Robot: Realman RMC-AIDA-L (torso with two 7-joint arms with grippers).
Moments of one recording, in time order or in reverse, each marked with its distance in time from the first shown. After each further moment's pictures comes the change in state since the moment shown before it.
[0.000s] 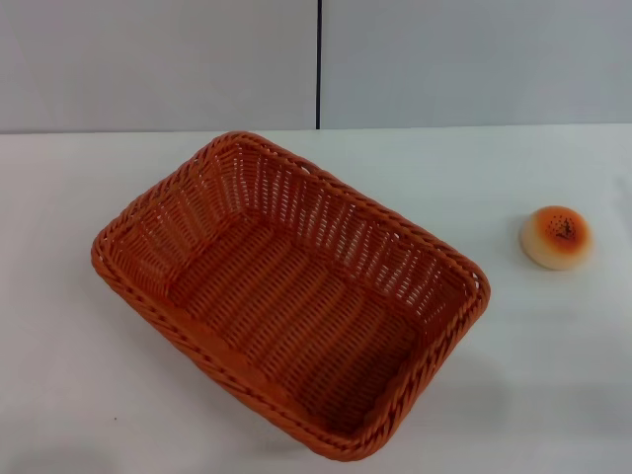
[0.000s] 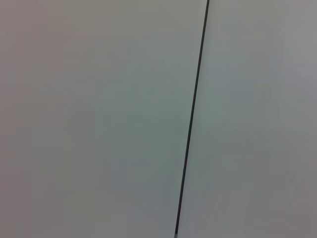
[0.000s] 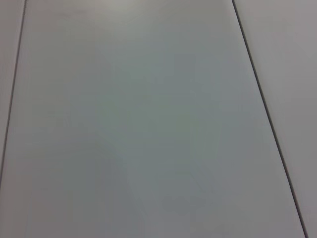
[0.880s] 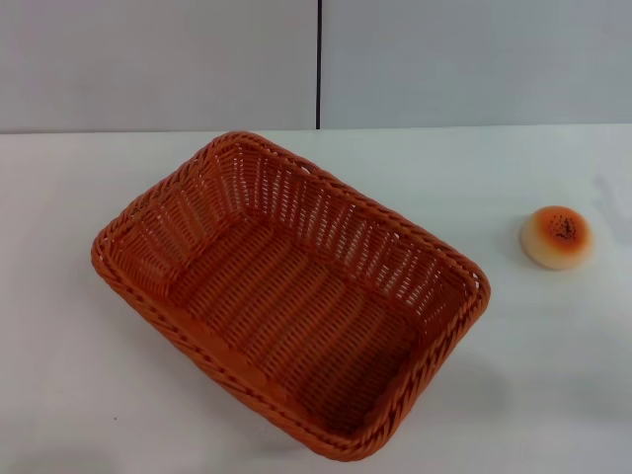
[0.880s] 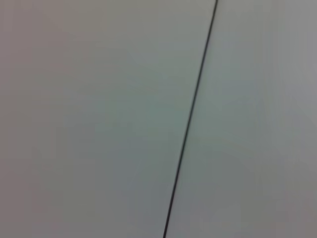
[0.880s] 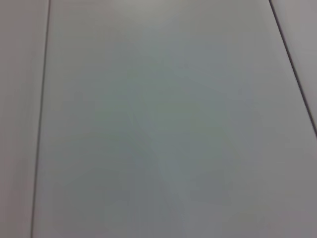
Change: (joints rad) left arm -0.030 0.001 -0.007 0.151 0.005 0.058 -0.210; right arm 0.002 -0.006 -0.071 -0.081 -0.026 0.034 0.080
